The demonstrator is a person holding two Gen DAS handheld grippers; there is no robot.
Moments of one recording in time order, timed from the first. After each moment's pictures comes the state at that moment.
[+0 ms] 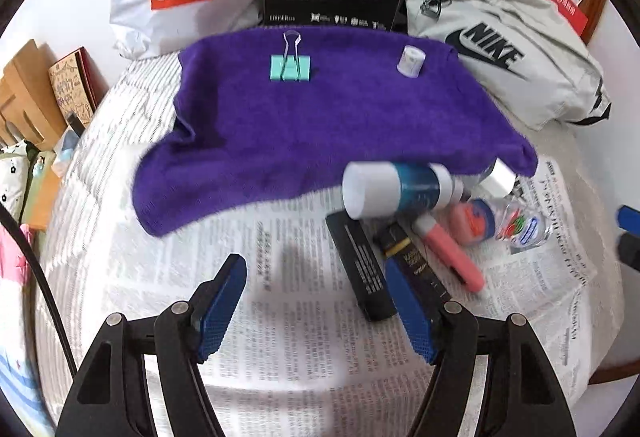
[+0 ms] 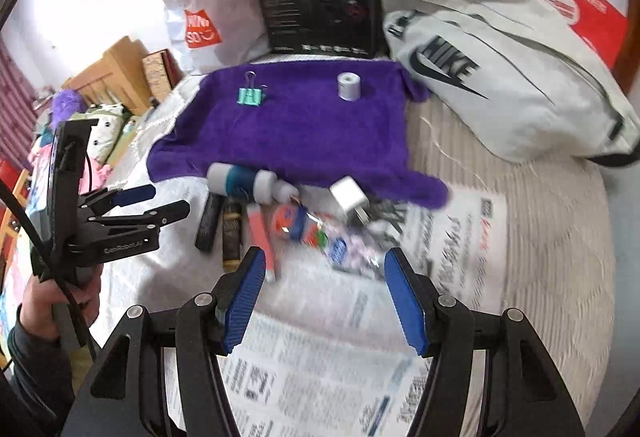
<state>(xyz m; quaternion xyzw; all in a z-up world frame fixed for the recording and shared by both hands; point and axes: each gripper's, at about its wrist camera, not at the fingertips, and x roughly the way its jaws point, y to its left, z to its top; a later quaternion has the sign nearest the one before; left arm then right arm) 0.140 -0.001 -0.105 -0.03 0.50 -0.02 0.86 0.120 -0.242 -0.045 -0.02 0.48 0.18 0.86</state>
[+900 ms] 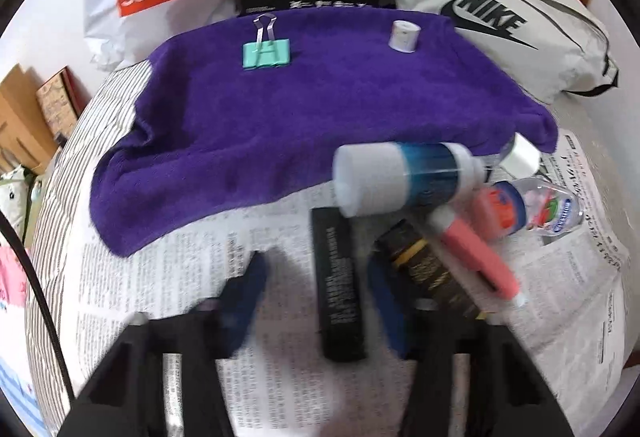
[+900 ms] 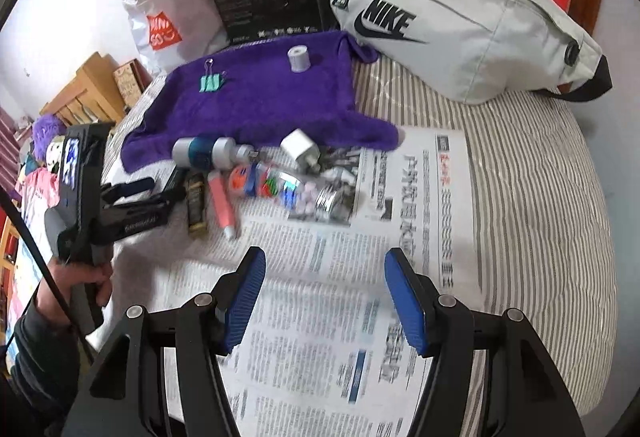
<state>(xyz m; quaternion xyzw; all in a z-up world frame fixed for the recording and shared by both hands) 0.154 -0.019 -0.135 0.02 0.49 -0.03 0.87 0.100 -0.285 -0.069 0.01 0.49 0.14 0.86</state>
